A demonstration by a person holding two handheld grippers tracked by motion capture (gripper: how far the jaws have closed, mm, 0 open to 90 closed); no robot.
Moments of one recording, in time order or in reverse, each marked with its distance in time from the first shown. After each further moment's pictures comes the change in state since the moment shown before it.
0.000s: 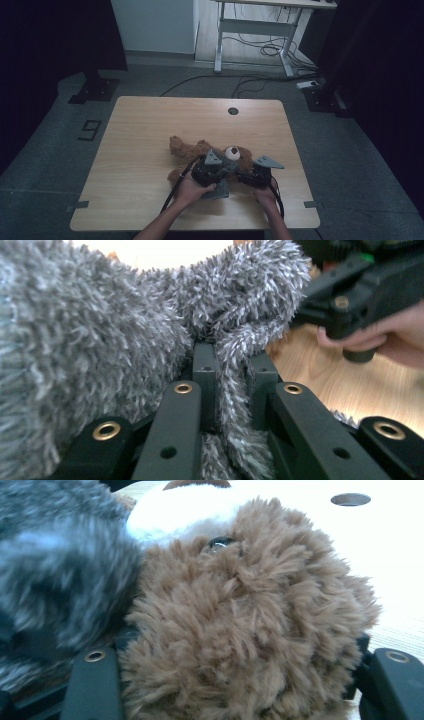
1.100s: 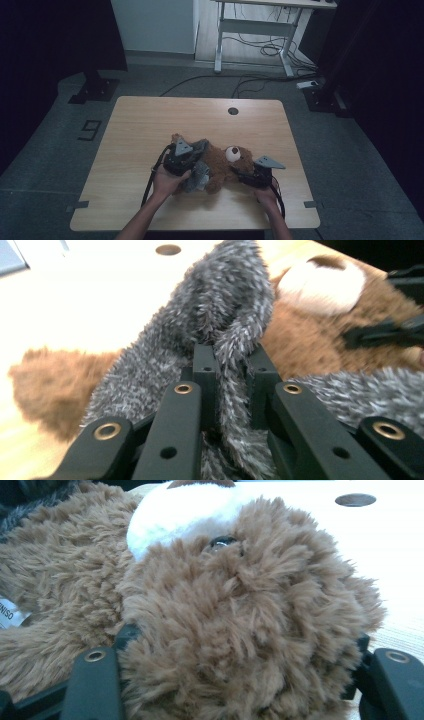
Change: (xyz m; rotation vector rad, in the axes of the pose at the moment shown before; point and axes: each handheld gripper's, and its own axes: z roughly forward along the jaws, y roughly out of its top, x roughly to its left) left arm 0.056 -0.015 -0.069 -0.121 0.235 -0.100; right arm -0.003 -0.002 0.000 -0.012 0.024 0.000
